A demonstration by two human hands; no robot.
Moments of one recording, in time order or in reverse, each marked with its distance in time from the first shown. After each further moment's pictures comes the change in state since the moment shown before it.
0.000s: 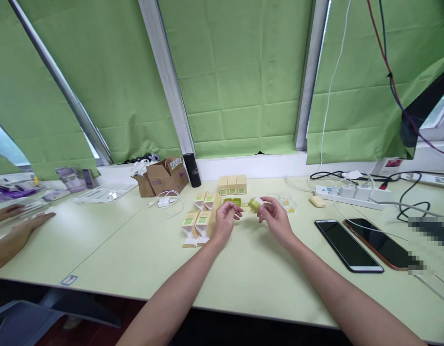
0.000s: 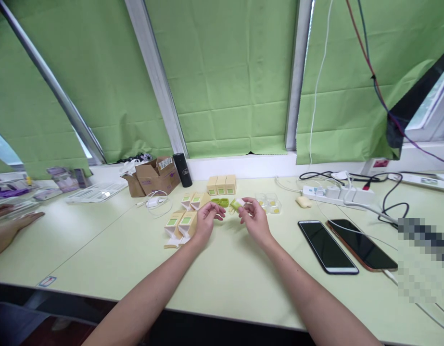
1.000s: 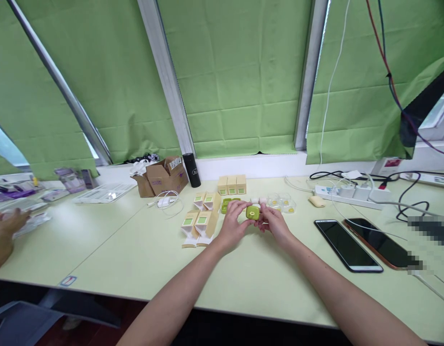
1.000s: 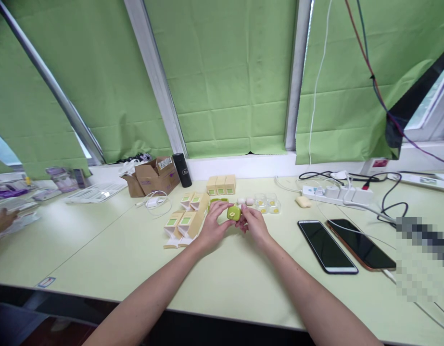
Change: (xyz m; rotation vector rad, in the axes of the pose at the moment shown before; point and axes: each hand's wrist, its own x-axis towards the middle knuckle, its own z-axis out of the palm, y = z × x) left_hand -0.010 0.001 0.008 0.550 -0.202 0.376; right_hand -0.001 -0.005 0.002 0.104 -0.062 0.366
